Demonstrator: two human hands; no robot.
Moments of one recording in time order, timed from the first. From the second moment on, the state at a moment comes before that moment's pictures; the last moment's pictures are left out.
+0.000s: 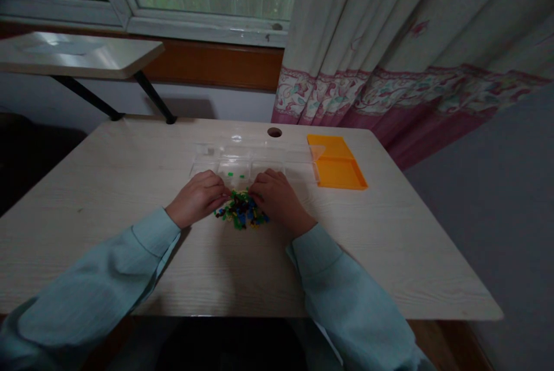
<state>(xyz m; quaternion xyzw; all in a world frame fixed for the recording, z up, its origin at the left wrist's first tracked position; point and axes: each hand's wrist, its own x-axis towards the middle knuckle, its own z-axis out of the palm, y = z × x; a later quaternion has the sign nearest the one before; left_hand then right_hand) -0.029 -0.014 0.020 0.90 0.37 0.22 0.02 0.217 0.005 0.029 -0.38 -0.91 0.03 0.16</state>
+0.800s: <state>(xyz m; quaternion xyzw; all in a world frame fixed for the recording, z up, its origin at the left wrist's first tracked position) -0.028 -0.017 0.022 0.90 0.40 0.17 0.00 0.213 -0.001 0.034 -0.40 -0.91 0.02 0.13</state>
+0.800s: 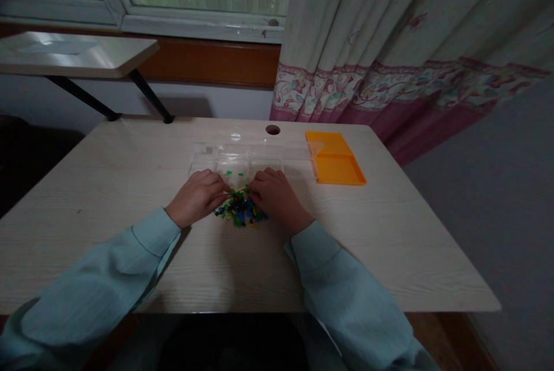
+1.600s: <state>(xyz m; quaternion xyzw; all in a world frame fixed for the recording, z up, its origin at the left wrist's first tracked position) -0.024 -0.018 0.021 0.90 0.41 0.17 0.05 0.211 -0.003 0.033 -0.43 -0.90 -0.01 0.11</state>
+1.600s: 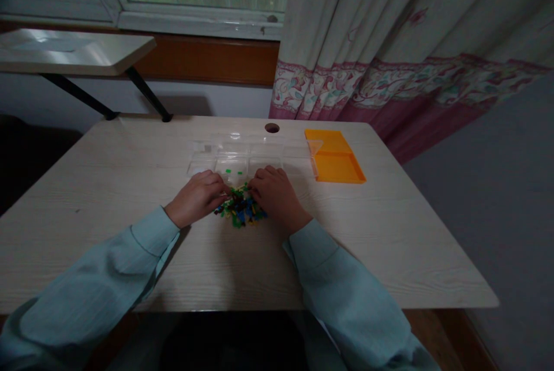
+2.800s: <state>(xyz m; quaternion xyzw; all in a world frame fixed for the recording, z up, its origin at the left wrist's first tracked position) -0.025 -0.011 0.025 0.83 0.48 0.30 -0.04 0.198 0.009 0.019 -0.49 -0.81 -0.01 0.30</state>
